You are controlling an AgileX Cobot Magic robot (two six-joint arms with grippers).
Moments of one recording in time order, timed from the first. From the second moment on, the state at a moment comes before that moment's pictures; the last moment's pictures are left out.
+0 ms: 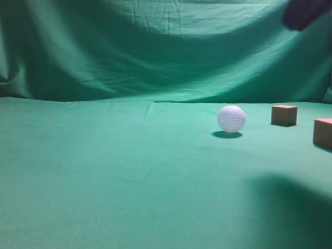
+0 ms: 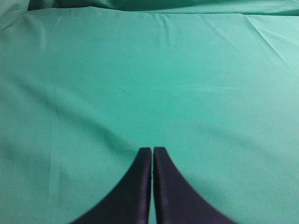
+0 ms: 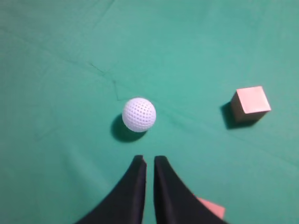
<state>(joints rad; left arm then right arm) -0.03 -0.02 0.02 0.14 0.35 -0.09 0.42 1.34 -0.78 0.46 0.38 -0.52</state>
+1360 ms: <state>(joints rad) -0.03 -0.02 0.02 0.14 0.35 -0.09 0.46 1.86 -1.18 0.62 0.40 -0.52</state>
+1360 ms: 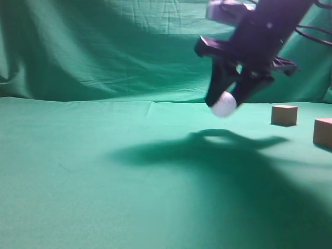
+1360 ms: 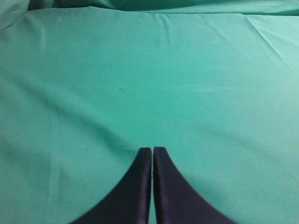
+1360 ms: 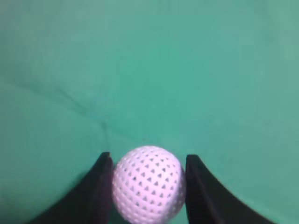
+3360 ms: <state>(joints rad) -0.03 -0.02 0.02 0.14 0.35 -0.09 0.81 2.50 -2.25 1.14 0.50 -1.17</state>
